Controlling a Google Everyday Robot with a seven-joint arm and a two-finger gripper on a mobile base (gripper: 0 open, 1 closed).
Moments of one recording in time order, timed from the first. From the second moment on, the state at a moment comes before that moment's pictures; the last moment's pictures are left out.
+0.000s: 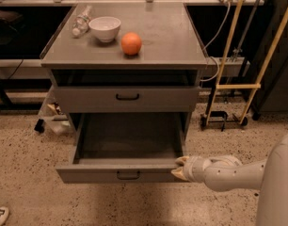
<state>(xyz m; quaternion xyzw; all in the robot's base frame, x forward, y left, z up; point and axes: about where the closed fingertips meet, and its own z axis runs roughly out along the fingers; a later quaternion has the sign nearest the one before) 0.558 -0.164 0.434 -0.47 0.82 0.03 0.34</state>
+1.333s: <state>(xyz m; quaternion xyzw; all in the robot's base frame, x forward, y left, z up) 0.540 -0.162 0.432 -0.46 0.82 0.03 0.33</state>
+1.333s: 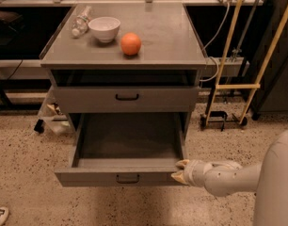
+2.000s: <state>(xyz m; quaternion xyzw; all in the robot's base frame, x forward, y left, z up) 0.531 -0.159 0.432 -0.45 0.83 0.04 0.33</state>
